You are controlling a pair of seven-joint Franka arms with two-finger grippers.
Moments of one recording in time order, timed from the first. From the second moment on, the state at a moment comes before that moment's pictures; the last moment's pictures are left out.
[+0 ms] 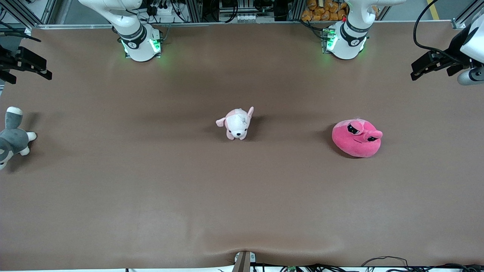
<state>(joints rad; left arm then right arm) -0.06 -0.08 -0.05 -1.54 0.07 1.40 -0.20 -0.09 -0.02 0.06 -1.42 0.03 1.32 -0.13</state>
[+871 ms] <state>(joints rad) -0.06 -0.06 -0.05 -1.55 0.07 1.40 -0.28 -0.09 -0.02 0.05 -1.42 0.03 1.32 -0.13</state>
